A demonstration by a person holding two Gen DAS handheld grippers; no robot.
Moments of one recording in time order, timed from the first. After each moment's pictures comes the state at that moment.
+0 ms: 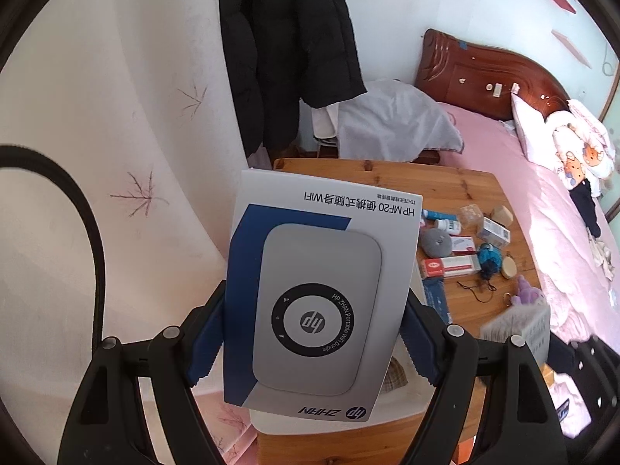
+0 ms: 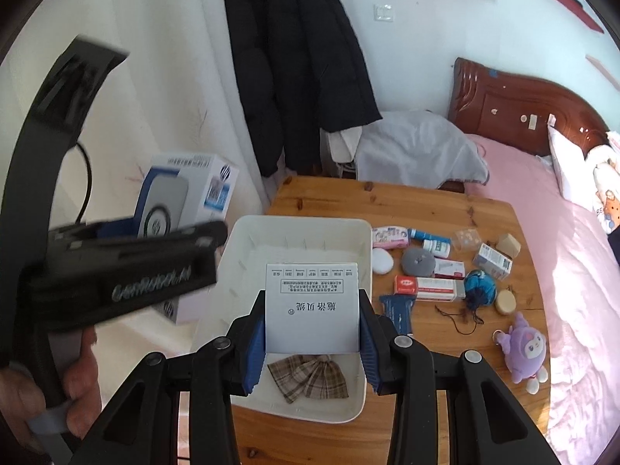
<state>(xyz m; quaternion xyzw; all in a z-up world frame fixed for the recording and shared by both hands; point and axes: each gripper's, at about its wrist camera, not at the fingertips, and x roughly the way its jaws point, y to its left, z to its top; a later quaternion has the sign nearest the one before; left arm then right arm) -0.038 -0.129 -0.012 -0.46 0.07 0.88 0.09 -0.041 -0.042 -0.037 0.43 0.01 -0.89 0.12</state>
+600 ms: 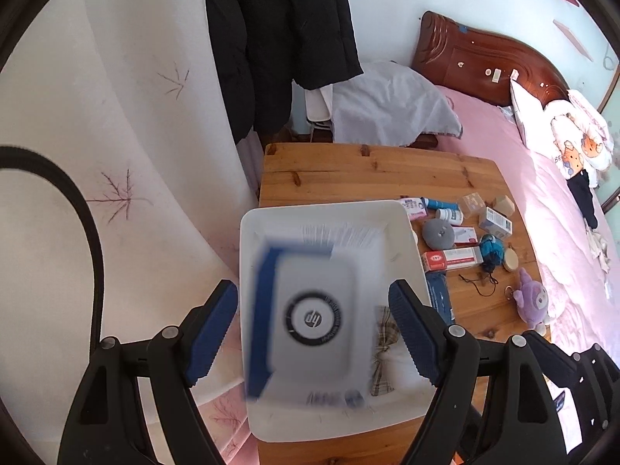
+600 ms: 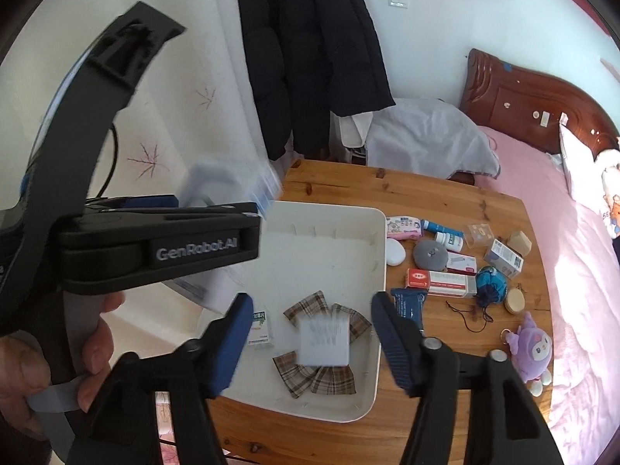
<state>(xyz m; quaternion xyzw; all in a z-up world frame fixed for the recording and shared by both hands) -0.065 -0.127 -0.025 -0.49 0.07 0.86 0.09 -0.052 -0.062 -0.047 0.46 0.03 -0.88 0.13</state>
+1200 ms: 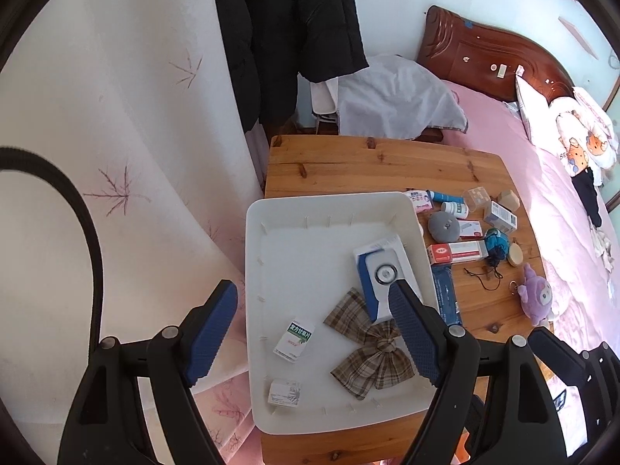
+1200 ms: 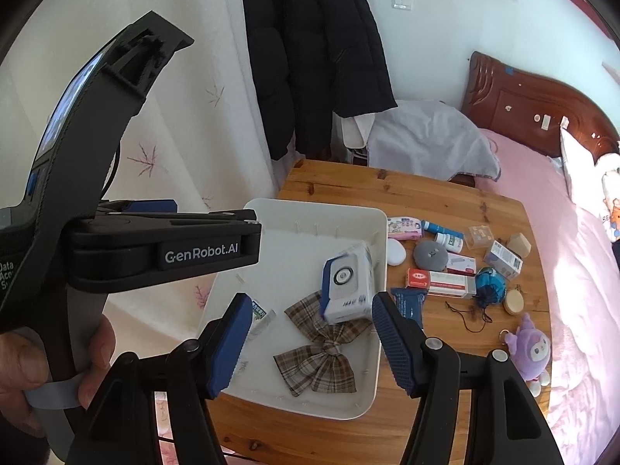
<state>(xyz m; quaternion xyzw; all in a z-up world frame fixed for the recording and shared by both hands) -0.061 -0.128 -0.025 -0.50 0.07 0.86 0.08 -0.047 -0.062 -0.044 0.46 0.03 -0.88 0.13</state>
